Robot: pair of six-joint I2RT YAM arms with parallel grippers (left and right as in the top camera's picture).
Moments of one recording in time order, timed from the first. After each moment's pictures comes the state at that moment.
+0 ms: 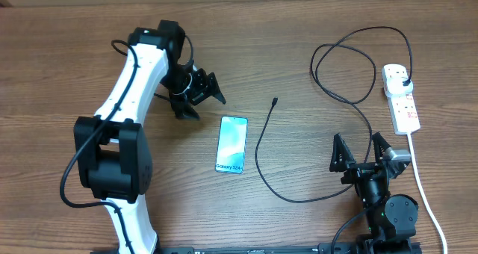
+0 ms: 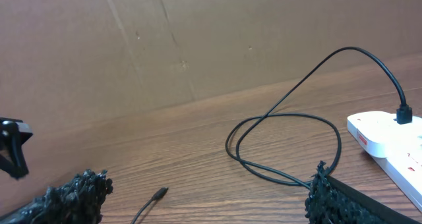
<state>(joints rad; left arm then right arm) -0.18 2.06 1.74 -1.32 0.48 -0.53 0.08 0.01 0.02 -0.03 -0.04 0.28</state>
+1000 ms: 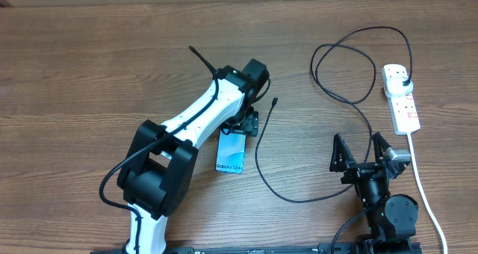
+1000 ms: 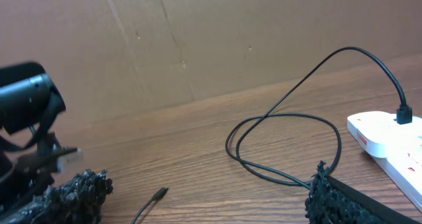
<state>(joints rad) -0.58 2.06 1.55 -1.09 -0.12 -0.51 0.08 0.01 0.02 -0.03 -0.04 0.28</state>
